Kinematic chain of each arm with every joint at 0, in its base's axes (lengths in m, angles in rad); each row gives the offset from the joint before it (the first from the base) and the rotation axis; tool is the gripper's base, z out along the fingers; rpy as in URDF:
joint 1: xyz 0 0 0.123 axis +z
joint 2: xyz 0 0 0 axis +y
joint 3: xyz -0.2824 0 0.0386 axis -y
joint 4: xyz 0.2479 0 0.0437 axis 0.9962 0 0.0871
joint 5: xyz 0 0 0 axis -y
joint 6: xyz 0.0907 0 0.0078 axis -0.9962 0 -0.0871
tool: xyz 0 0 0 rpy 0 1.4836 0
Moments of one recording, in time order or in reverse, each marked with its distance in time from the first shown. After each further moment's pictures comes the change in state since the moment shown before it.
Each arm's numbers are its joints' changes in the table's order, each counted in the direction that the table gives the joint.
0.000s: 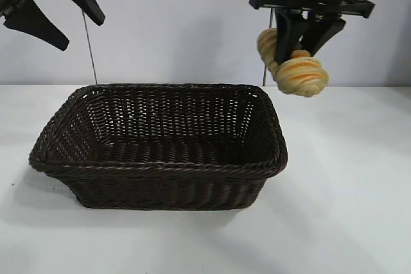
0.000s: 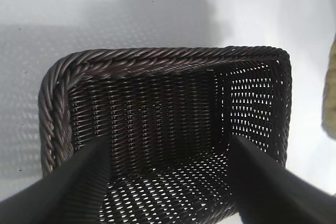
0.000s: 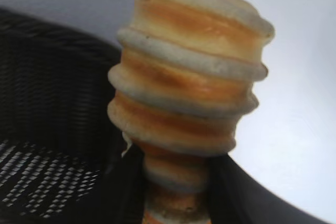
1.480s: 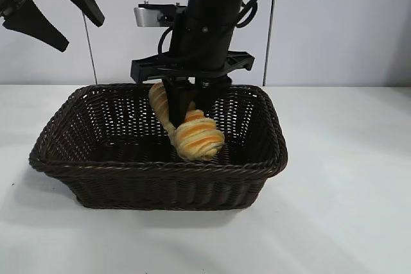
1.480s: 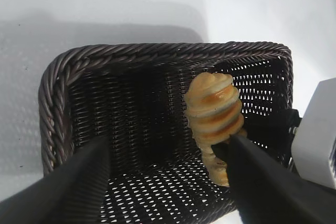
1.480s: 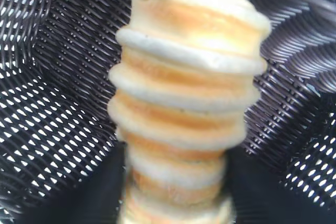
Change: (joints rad) left arm 0.000 0.000 0.000 0.003 -0.011 -0.001; right arm 0.105 0.152 0.000 0.003 0.156 0.017
